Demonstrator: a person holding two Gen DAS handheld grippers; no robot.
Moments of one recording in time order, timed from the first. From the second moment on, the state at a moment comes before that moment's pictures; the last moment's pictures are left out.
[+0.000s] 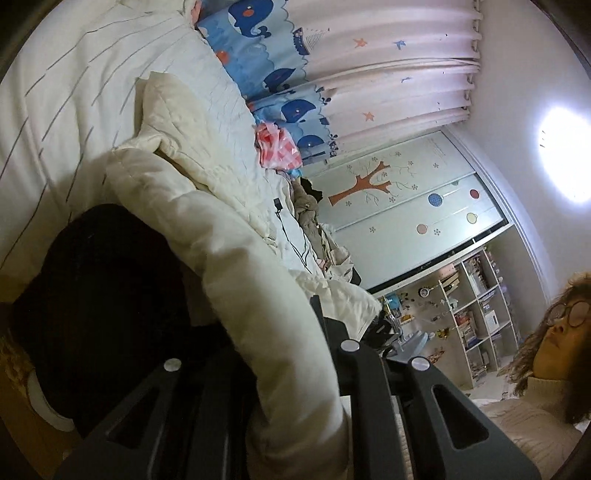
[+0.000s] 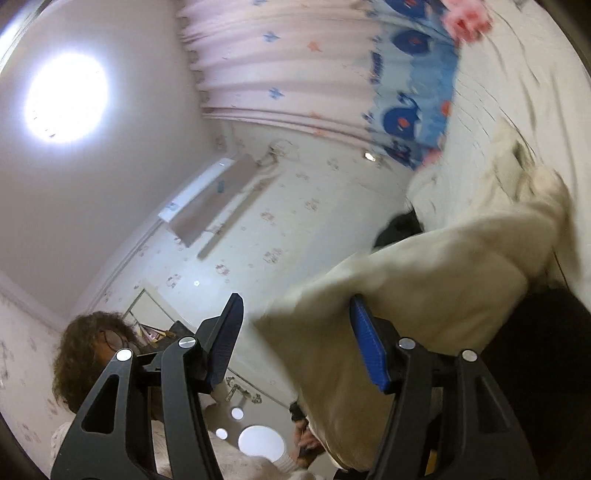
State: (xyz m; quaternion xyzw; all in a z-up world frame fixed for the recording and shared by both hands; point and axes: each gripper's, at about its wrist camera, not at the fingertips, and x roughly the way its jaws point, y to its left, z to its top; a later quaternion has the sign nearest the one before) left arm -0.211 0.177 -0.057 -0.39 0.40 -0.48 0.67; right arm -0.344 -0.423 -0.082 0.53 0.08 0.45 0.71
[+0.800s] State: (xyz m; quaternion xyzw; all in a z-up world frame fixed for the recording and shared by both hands) left arm -0.212 0.172 -0.053 -0.37 0.42 -0.47 0.68; right arm -0.322 -0.370 -0.103 0.43 0.35 0.32 0.77
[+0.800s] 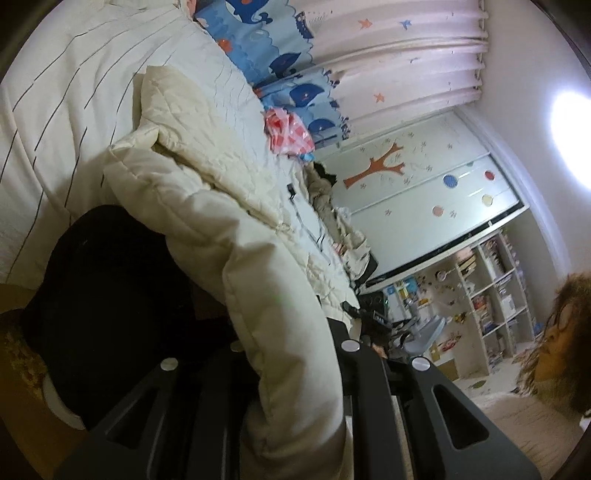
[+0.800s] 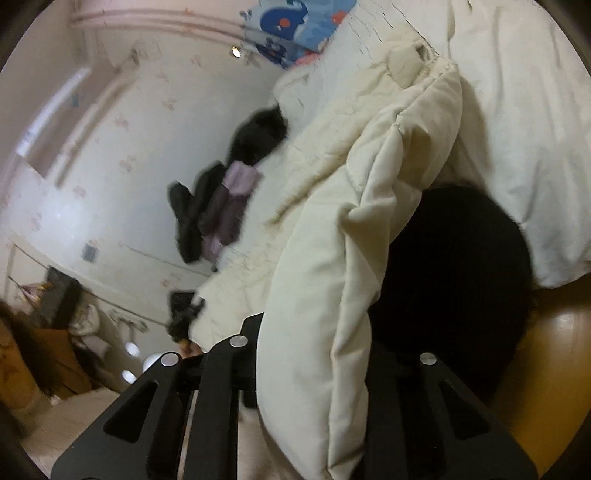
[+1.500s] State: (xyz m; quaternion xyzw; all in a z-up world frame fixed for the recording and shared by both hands) left arm -0.121 0.199 0.009 -0.47 0.26 -0.47 0.70; right arm -0.254 -0.425 -0.065 0.54 0.06 0.43 0.72
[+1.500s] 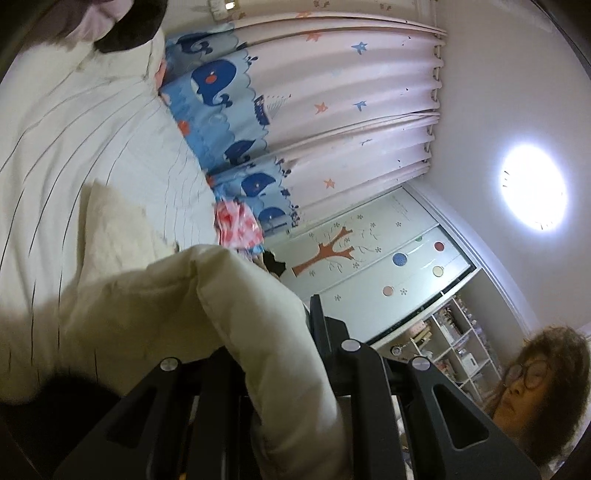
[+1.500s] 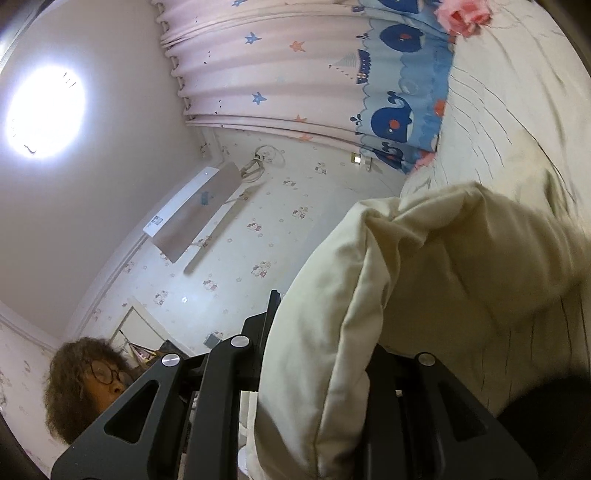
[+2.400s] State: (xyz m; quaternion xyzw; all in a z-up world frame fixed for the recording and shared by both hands) left arm 0.132 0.136 -0.137 -0.48 0.41 -0.22 0.74; right arm 0.054 -0.461 -0.153 0.62 0.23 0.21 0.72
